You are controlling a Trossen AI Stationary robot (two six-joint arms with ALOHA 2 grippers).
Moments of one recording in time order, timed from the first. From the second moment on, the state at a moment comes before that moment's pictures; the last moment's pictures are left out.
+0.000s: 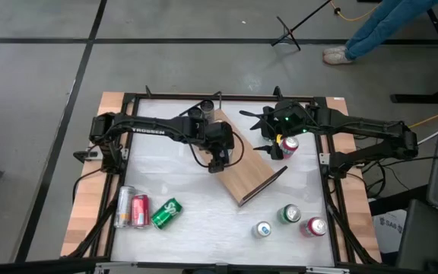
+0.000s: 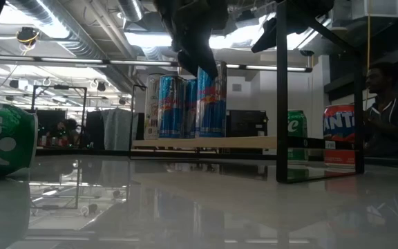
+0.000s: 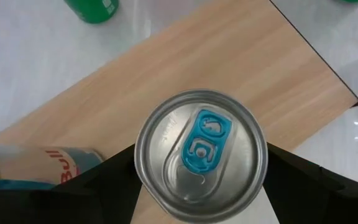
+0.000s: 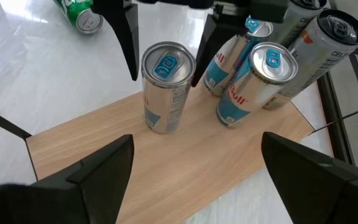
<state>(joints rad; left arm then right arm) 0.07 1.82 1.56 -0.74 -0.04 -0.02 -0.21 1.22 1.12 -0.61 -0.19 -0.35</state>
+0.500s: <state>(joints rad) 0.04 1.82 1.56 -0.74 -0.12 -0.08 -0.21 1.22 1.12 -0.61 -0.19 -0.35</state>
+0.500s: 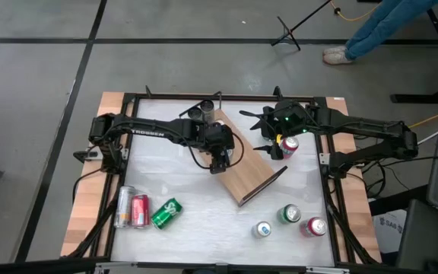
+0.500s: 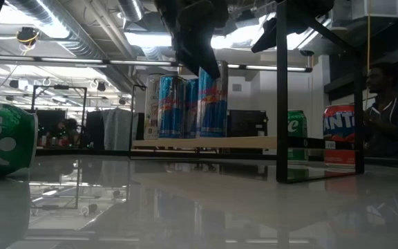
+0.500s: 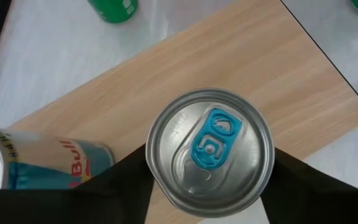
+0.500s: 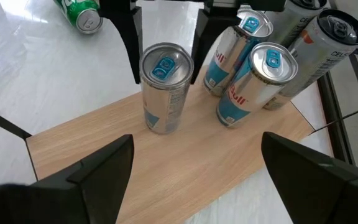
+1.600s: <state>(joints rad) 0.07 1.77 1.56 -0.86 -0.28 -0.25 -0.21 1.22 1.12 -0.61 -0.19 -0.35</state>
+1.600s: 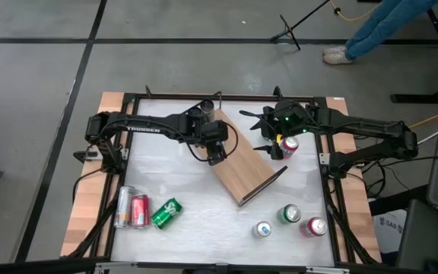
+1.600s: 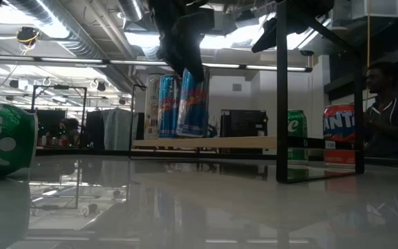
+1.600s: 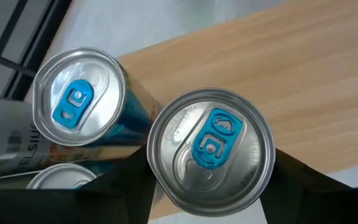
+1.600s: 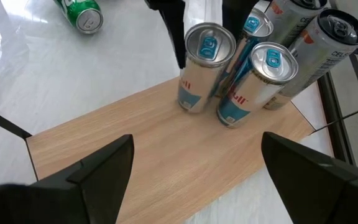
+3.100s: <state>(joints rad) 0.07 1.74 1.58 -0.87 -0.28 -0.30 -0.21 1.22 1.12 -0.61 -0.19 -0.35</state>
